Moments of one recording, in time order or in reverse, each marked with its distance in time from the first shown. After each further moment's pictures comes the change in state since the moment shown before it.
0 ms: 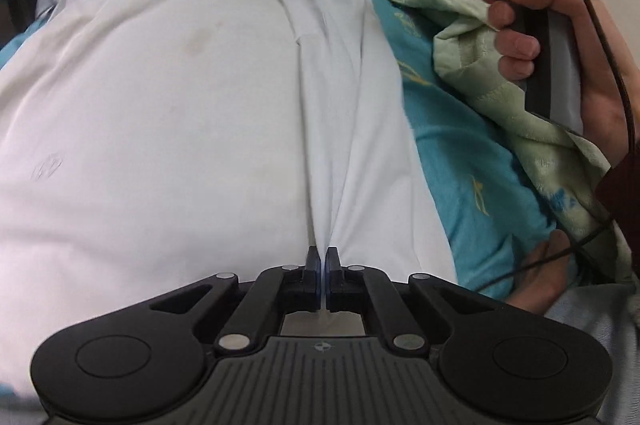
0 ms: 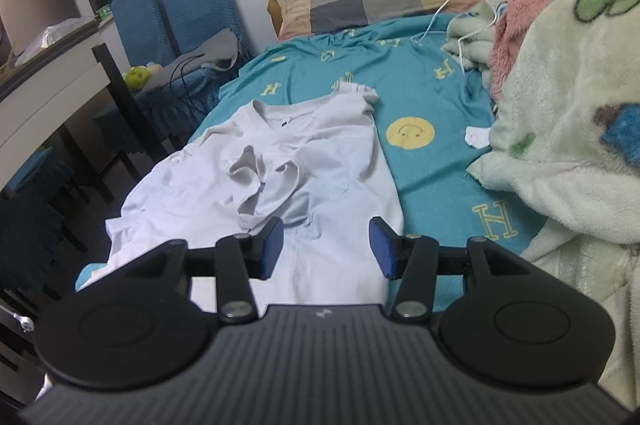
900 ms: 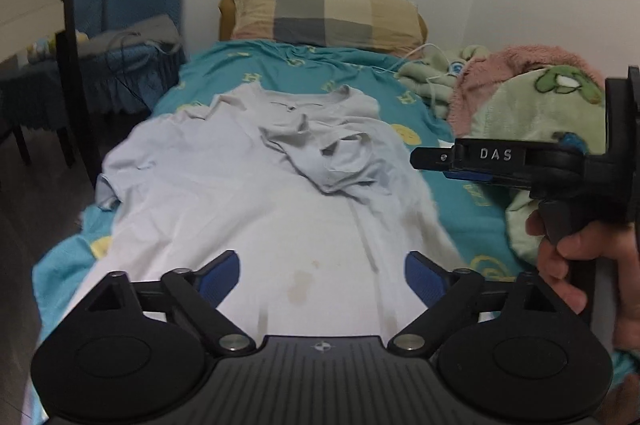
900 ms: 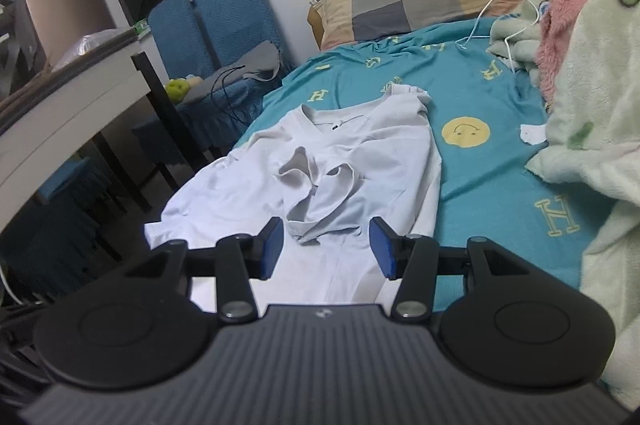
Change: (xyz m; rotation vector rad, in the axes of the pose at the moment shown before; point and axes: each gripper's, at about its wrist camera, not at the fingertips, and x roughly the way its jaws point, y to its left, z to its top) left arm -0.020 0.039 0.110 0.091 -0.465 0.190; right arm 0.029 0.027 -0.020 0.015 -0.036 0.124
